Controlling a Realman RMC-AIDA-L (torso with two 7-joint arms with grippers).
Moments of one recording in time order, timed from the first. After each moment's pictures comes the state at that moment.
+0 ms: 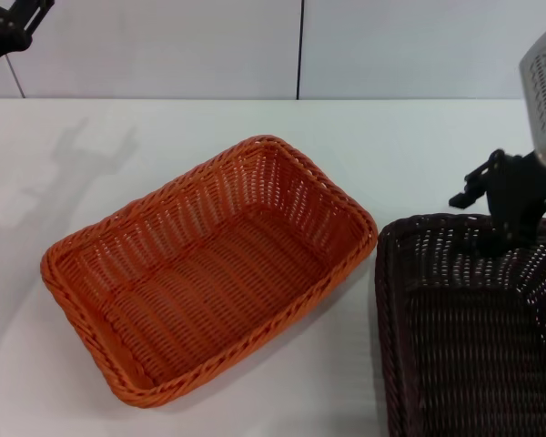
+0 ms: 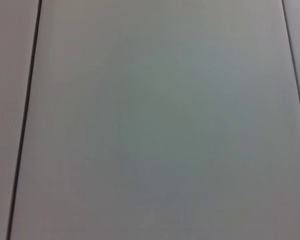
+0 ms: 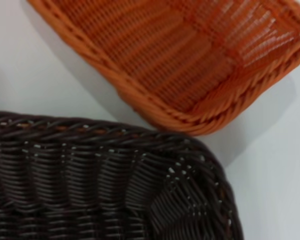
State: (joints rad) left arm -0.53 -2.06 0.87 0.40 0.69 1.19 -0.56; right arm 0.82 1.98 -1.07 -1.00 0.57 1.56 -1.61
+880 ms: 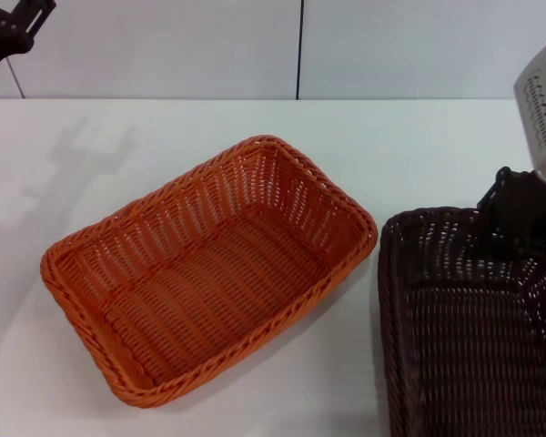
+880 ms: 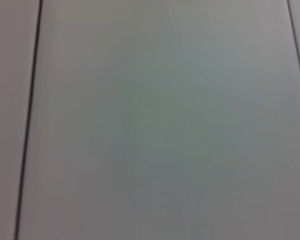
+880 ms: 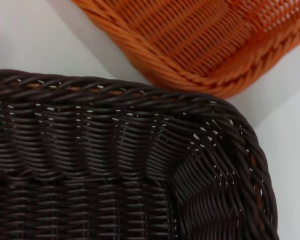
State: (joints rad) left arm -0.55 -2.06 0.86 0.36 0.67 1.19 -0.53; right arm 0.85 1.97 -1.07 -0.92 0.52 1.55 -1.63
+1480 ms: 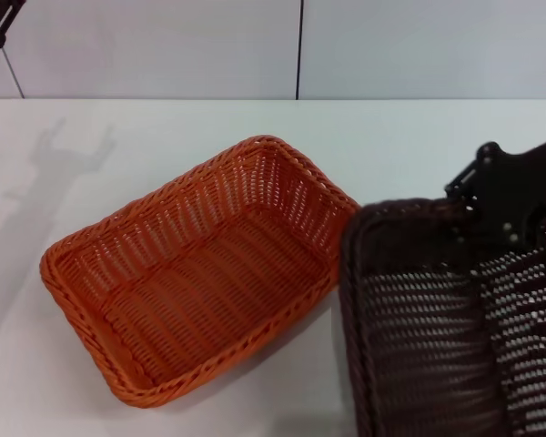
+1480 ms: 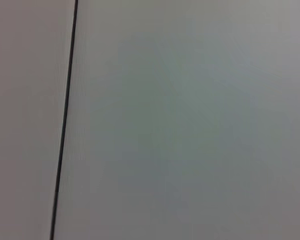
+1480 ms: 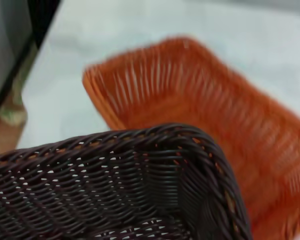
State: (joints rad) left arm -0.53 -2.06 0.83 0.37 0.65 1.18 -0.53; right arm 0.76 1.93 -0.95 -1.05 0.92 1.82 -1.69
